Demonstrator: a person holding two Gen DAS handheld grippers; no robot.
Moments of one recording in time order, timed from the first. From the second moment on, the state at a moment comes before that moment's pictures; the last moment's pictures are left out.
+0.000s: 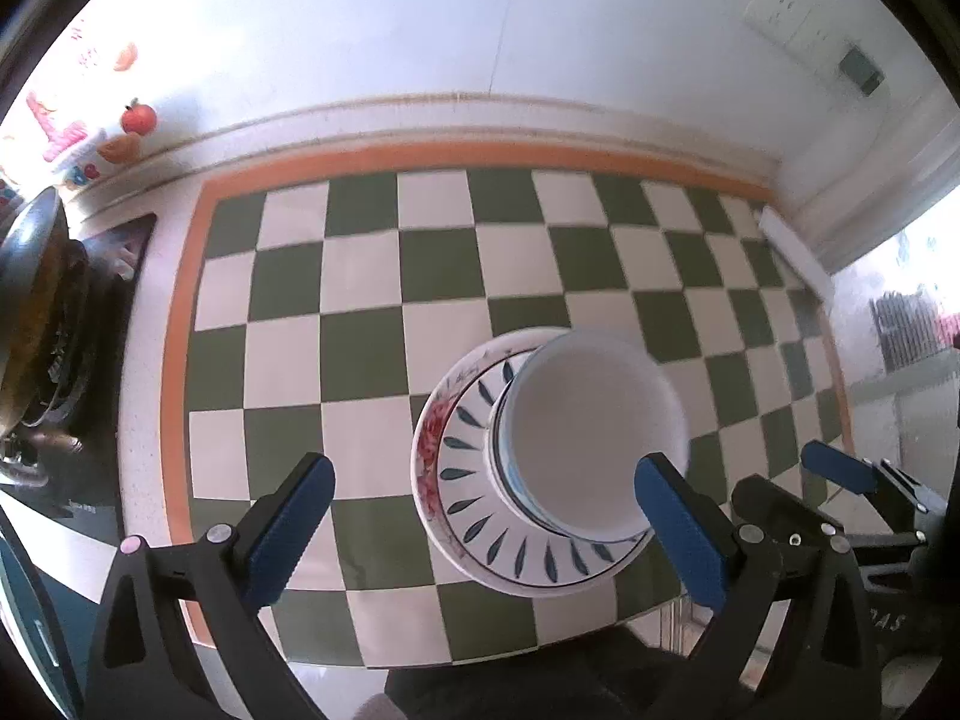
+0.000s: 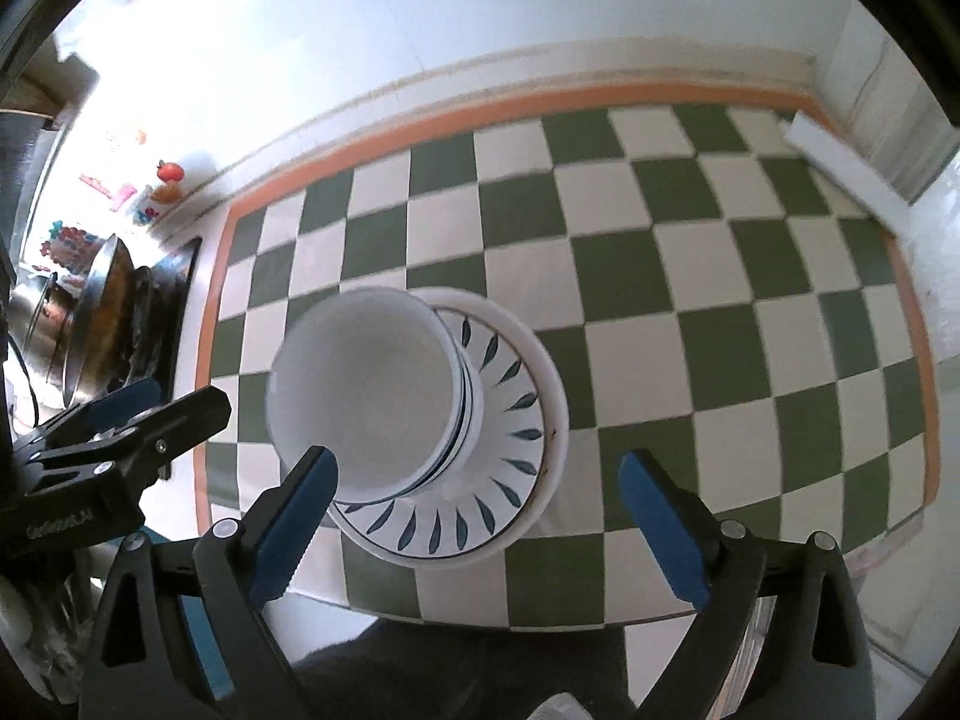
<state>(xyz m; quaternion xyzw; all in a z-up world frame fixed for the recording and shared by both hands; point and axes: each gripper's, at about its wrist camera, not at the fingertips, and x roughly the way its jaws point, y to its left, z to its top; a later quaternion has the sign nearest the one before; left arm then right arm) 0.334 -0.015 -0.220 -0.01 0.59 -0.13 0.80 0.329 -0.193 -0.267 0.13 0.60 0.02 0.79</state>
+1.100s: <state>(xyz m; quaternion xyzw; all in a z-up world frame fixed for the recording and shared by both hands) 0.102 -0.005 -0.063 -0.01 0.40 -0.05 0.91 0.092 -0.184 -0.075 0.05 0.39 0.02 0.92</state>
